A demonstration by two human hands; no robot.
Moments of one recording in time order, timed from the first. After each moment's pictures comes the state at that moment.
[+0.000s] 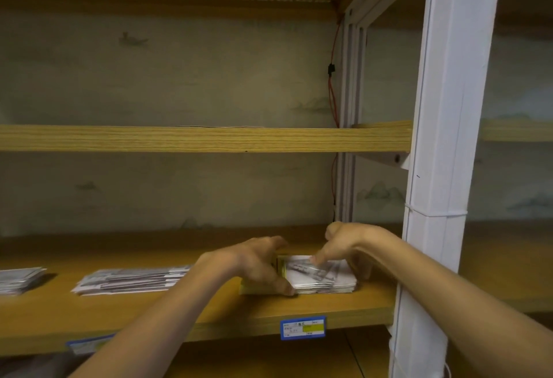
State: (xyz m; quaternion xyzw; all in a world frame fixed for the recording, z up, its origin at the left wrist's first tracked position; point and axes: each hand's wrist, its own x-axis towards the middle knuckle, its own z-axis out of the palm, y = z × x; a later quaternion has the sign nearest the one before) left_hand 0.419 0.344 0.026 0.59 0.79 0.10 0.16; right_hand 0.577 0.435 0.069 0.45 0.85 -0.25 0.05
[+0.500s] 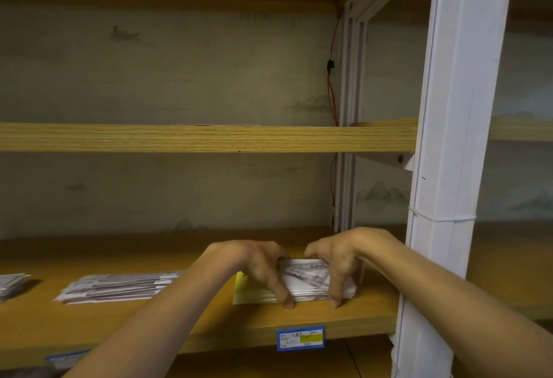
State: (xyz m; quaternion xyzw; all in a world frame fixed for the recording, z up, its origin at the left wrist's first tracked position) left_hand 0.417 0.367 0.035 0.61 0.77 -0.01 0.21; right_hand 0.561 0.459 0.059 0.34 0.90 -0.16 0.22
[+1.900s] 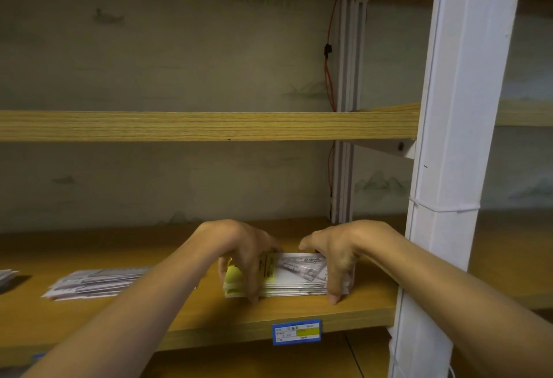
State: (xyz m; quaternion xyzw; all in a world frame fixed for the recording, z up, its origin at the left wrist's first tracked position) left_hand 0.417 0.361 0.057 0.56 0.78 -0.11 0.25; right_hand 0.562 0.459 0.058 0.30 0.93 -0.10 0.21
